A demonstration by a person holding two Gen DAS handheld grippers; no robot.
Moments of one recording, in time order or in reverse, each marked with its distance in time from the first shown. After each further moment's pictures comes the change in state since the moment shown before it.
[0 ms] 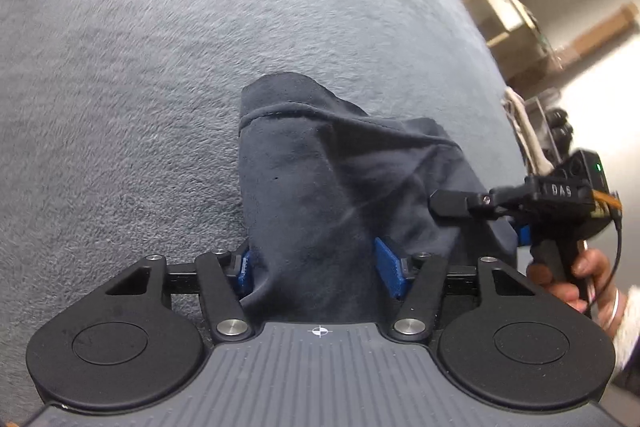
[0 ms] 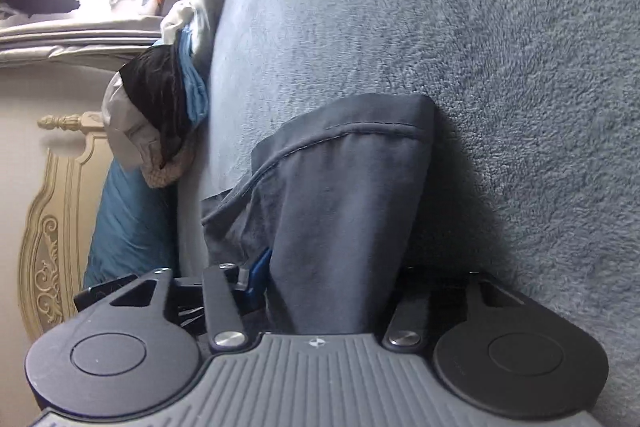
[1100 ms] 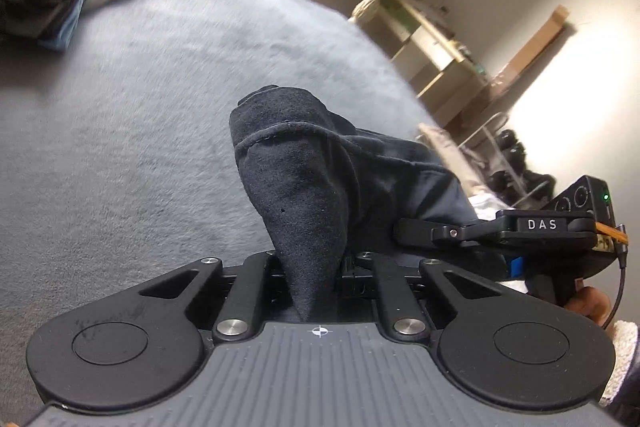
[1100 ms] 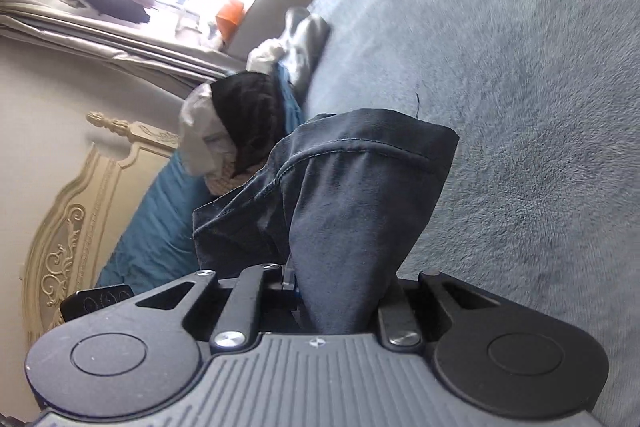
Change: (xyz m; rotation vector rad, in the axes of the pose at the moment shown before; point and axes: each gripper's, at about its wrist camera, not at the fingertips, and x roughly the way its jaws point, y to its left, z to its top) left arm -0.131 -0.097 -0.066 0.198 -0.250 -0.084; right arm -0.103 0.102 -0.129 -0.180 -0.254 0.063
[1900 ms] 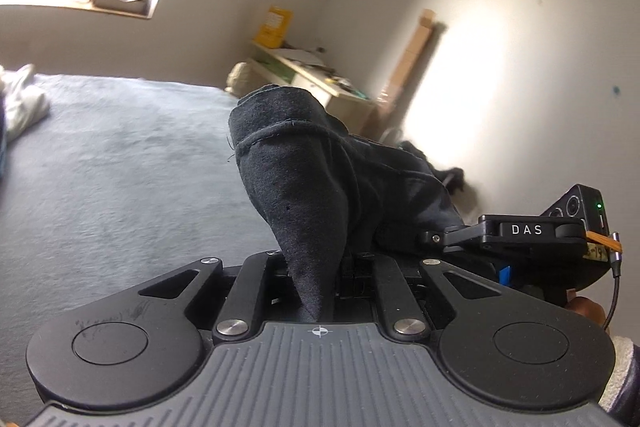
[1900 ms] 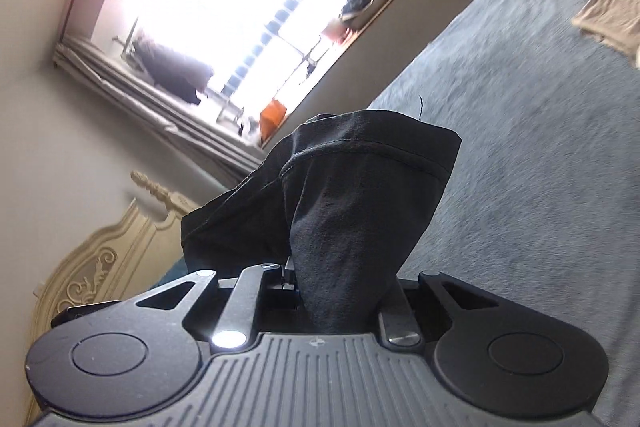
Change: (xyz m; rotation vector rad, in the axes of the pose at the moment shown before) left arm -0.106 -0.158 -0.050 0.285 -0.154 -0.189; right arm -0.193 0.101 -0.119 -0.113 -0.368 0.006
